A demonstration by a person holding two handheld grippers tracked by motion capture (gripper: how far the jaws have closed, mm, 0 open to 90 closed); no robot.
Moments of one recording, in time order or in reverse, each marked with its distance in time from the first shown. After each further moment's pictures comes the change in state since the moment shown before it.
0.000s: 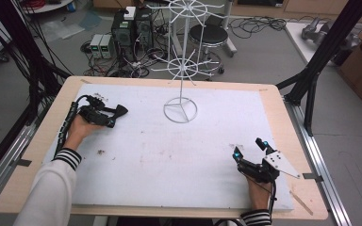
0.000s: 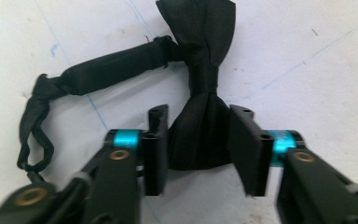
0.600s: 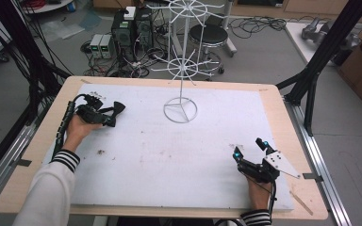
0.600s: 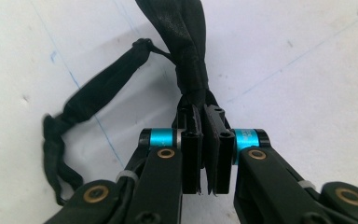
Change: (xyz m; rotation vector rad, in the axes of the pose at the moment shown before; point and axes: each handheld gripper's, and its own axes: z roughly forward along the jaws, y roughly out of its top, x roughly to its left) left arm -0.001 0.001 -0.013 -0.042 -0.025 0.002; right arm 0.000 0.000 0.000 -0.001 -0.001 0.003
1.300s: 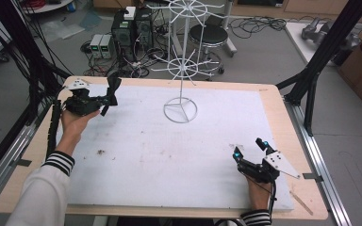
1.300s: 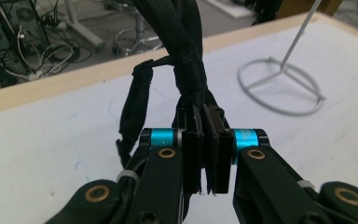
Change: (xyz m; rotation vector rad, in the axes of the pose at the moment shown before) left arm -0.010 0.010 -0.055 -0.493 -0.041 -0.066; right arm 0.001 0.000 0.000 0.002 -0.002 -0.002
